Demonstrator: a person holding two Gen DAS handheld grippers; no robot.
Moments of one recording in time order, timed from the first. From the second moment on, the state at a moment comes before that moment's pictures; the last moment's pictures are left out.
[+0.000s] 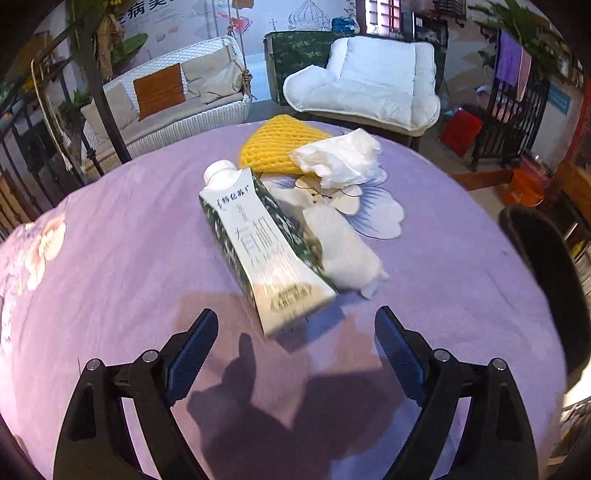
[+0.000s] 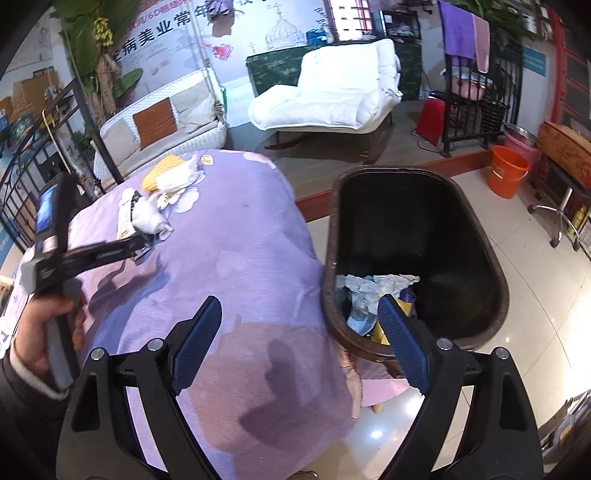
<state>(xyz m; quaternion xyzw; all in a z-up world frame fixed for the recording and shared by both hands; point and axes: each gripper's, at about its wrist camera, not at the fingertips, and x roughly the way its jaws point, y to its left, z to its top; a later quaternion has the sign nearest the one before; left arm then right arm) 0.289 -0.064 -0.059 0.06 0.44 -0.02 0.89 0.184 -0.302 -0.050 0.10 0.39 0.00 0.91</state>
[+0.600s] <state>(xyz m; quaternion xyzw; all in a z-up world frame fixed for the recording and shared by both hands) 0.353 -0.010 -0.060 0.01 0.46 -0.01 0.89 0.271 -0.208 -0.046 0.07 0.44 0.14 0.88</state>
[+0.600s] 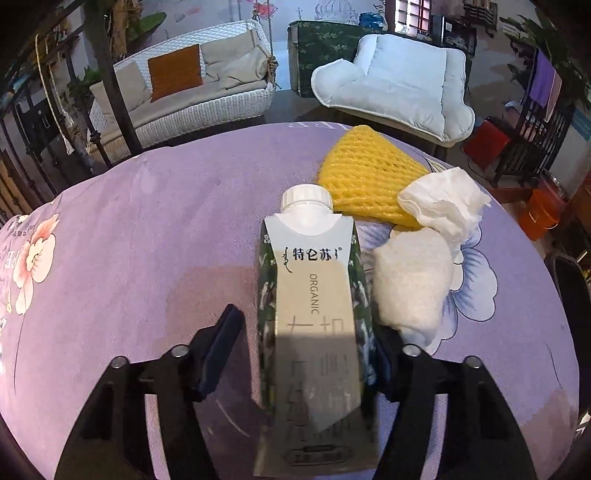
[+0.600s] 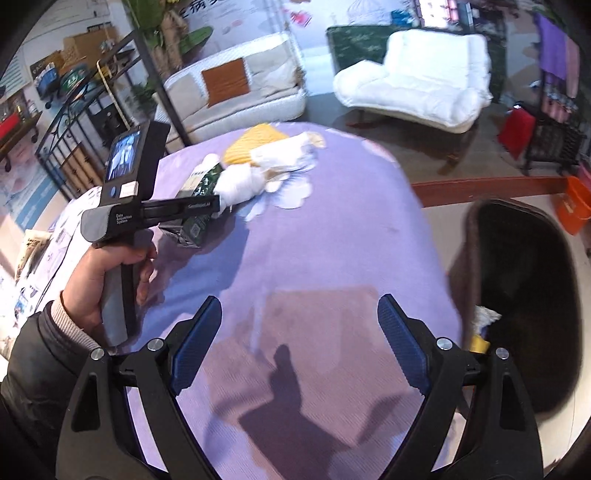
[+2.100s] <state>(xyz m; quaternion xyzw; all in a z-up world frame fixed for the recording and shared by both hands) 0.178 0.031 -0.026 -0.13 0.37 -0.05 0.92 0.288 -0.129 -0.035 0.07 0.43 0.18 0.88</state>
